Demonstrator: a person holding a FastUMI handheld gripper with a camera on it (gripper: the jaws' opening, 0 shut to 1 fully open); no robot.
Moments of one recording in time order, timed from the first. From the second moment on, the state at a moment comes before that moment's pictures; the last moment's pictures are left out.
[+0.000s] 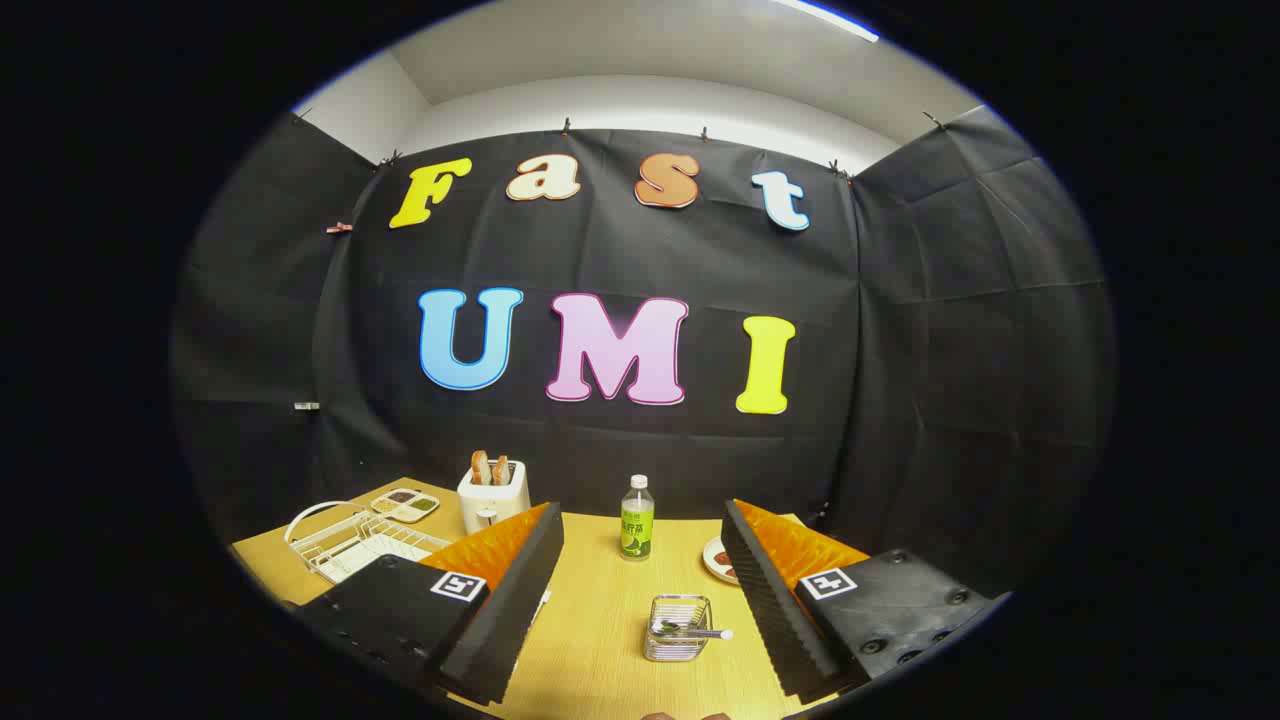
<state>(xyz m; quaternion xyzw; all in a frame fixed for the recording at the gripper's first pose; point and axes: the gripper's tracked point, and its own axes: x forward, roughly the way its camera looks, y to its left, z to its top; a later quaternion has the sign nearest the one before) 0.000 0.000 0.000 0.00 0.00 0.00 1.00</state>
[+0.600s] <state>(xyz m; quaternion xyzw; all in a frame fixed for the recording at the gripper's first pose) 0.002 0.008 -0.011 0.00 0.02 0.01 1.00</state>
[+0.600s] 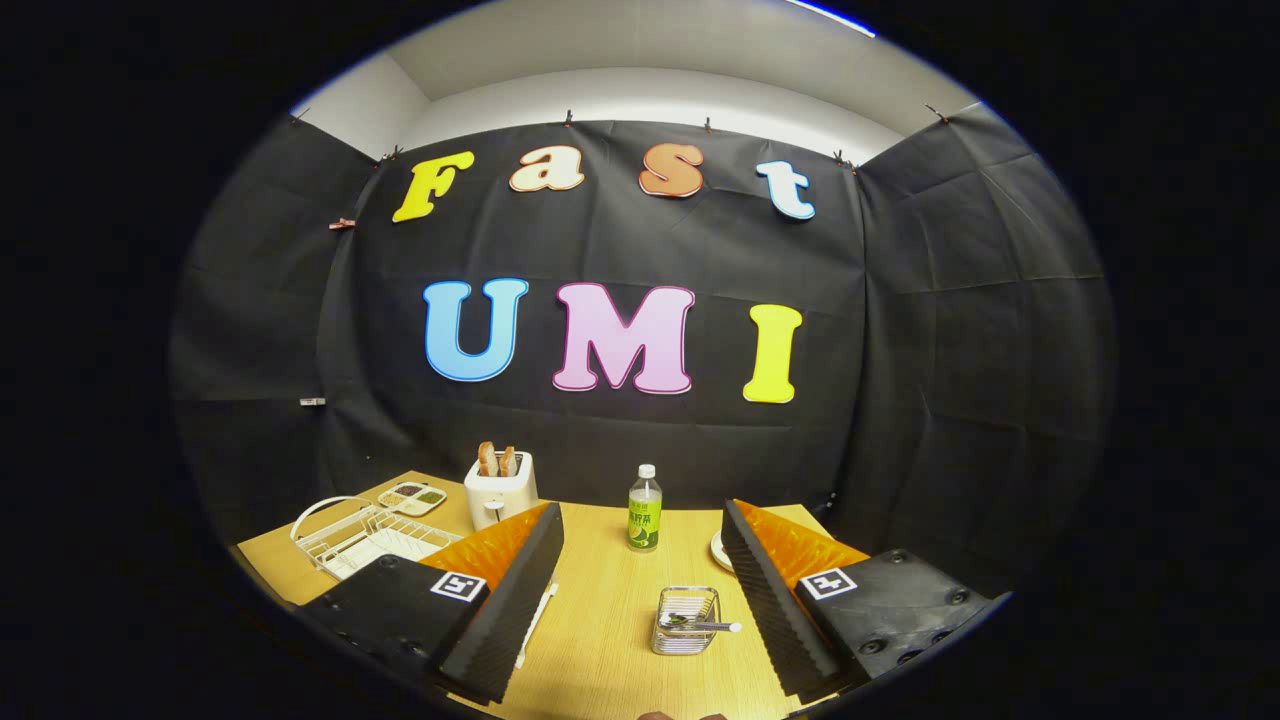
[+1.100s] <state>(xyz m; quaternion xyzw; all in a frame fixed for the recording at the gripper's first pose) 0.013 0.028 -0.010 0.00 0.03 0.02 1.00</state>
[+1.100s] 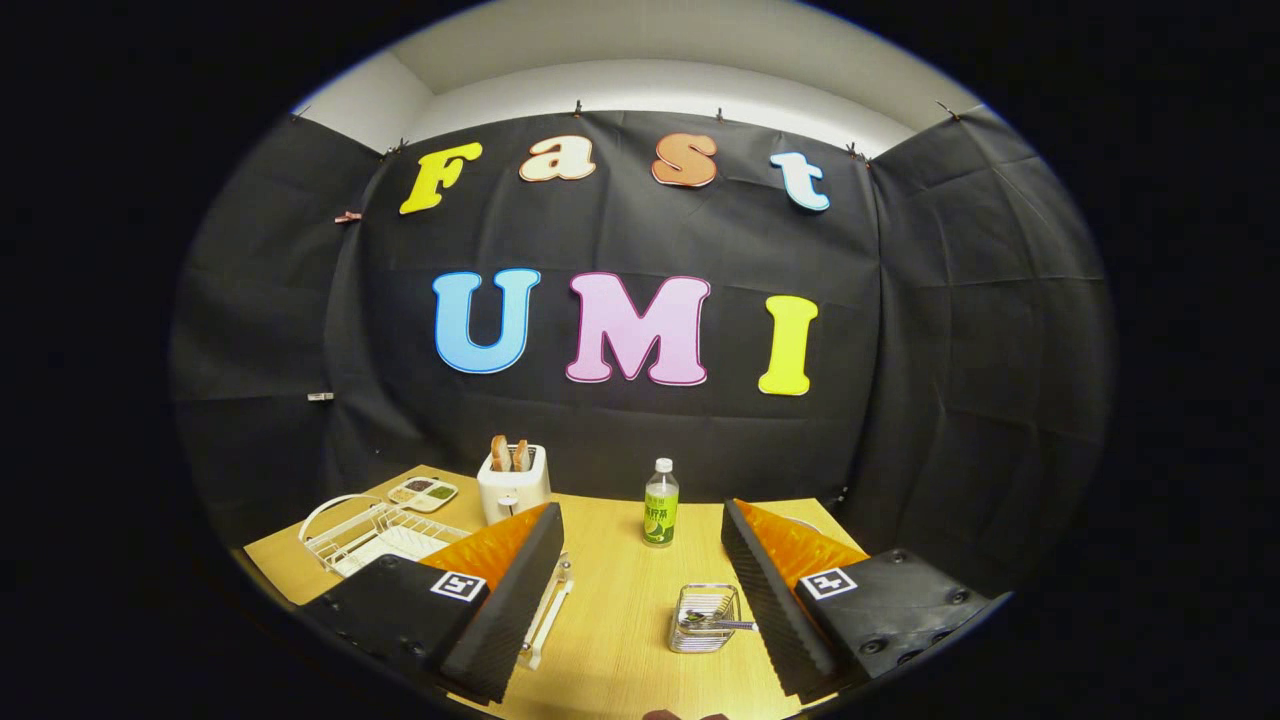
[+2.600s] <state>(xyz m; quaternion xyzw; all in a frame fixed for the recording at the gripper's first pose) 0.143 0.154 -0.196 -0.09 0.36 0.04 0.93</state>
